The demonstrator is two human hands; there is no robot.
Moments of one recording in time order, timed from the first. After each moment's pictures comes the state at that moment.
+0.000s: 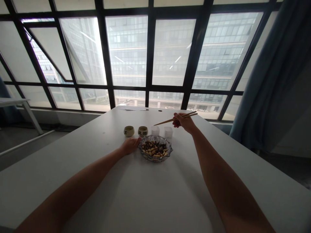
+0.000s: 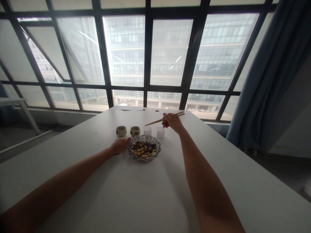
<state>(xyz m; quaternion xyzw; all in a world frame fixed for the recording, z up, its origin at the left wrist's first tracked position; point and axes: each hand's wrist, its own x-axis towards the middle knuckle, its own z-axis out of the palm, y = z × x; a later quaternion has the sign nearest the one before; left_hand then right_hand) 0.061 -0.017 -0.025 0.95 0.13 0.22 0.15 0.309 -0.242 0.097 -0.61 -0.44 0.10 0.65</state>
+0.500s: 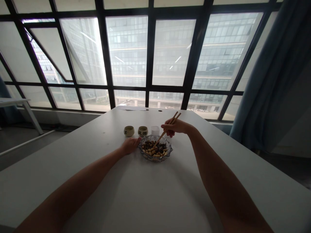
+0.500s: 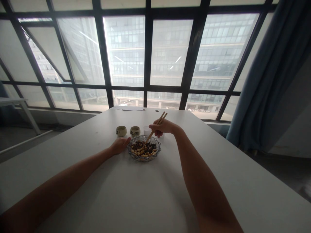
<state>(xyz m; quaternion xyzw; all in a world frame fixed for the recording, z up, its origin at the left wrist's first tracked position) 0.060 -0.019 -0.023 0.96 0.13 0.21 0.14 0.259 -0.243 0.123 -0.67 -0.57 0.27 0.39</state>
